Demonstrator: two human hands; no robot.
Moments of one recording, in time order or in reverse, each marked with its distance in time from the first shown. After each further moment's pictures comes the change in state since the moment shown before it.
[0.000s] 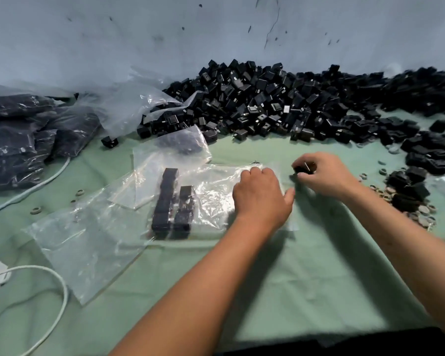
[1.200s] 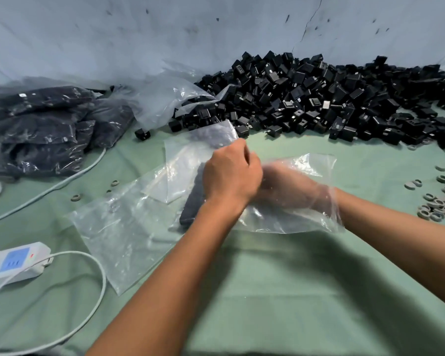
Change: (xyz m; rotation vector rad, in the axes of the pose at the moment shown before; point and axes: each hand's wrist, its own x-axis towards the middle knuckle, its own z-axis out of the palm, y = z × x) left_hand 0.006 -0.094 -0.060 -0.298 0.373 -0.182; right_hand -0.003 -0.141 0.057 0.073 -0.382 -0.517
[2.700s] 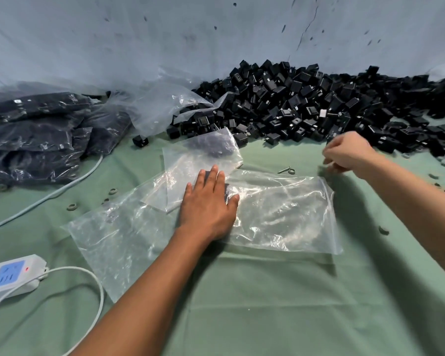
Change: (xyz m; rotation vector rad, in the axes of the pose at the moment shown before) left_hand -0.005 -0.095 0.025 0.409 -0.413 0.112; right_hand 0.002 0.129 -0.078 0.225 0.429 0.810
